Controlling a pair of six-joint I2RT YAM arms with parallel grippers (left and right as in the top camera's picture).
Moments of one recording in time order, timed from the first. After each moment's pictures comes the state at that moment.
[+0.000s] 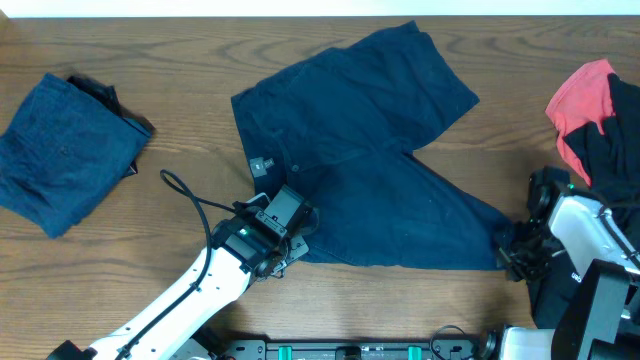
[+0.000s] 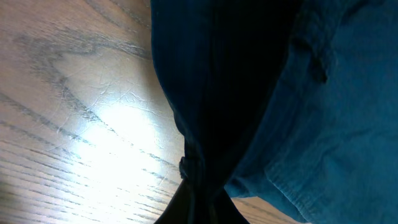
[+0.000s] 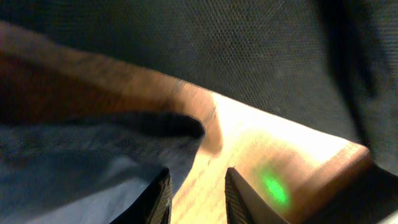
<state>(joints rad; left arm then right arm) -0.66 1.24 0.72 -0.80 -0.02 -1.17 -0.27 1.54 0.72 -0.97 0.04 0.86</state>
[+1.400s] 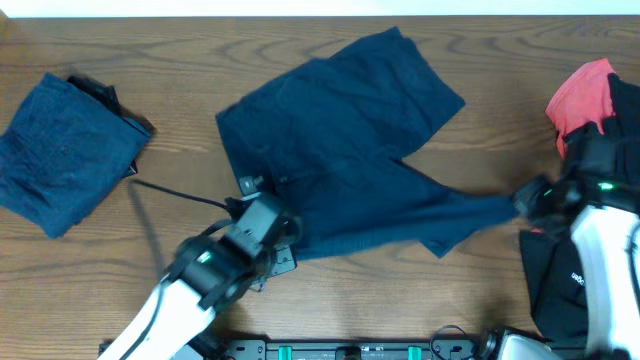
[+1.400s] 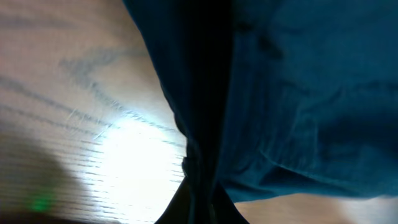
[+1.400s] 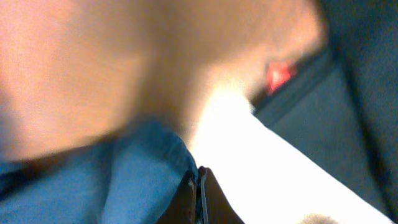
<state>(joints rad) -0.66 1.00 0.82 -1.02 0.00 -0.92 -0.29 1.30 0.95 -0.91 -0.04 0.65</state>
